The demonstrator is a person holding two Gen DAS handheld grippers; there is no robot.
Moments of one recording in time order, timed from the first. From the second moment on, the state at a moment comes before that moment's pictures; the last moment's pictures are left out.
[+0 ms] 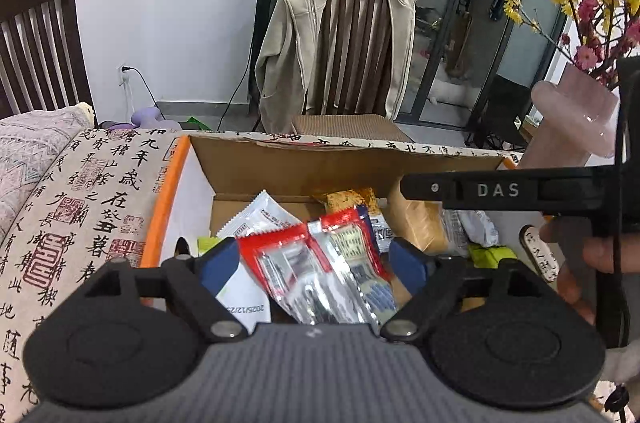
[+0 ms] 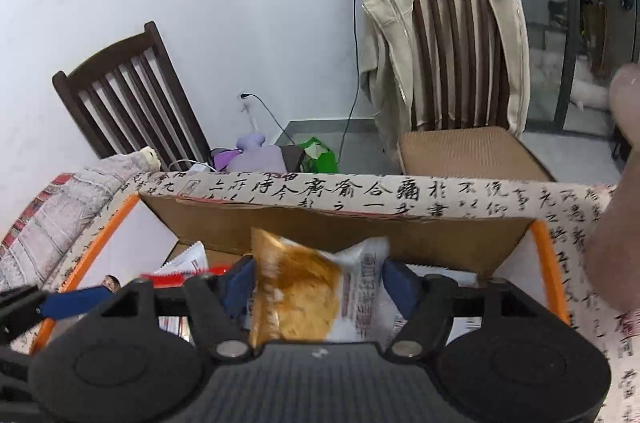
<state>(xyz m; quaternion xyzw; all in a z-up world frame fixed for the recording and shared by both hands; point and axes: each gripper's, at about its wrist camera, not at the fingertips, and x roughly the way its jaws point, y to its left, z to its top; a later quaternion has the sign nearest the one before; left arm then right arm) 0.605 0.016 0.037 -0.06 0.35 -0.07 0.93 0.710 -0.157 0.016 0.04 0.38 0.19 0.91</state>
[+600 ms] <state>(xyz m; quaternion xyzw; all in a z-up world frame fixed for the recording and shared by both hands) 0.479 0.035 0.110 -0.02 0.29 -0.06 0.95 0.579 -0.213 0.090 -0.04 0.34 0.16 0.93</state>
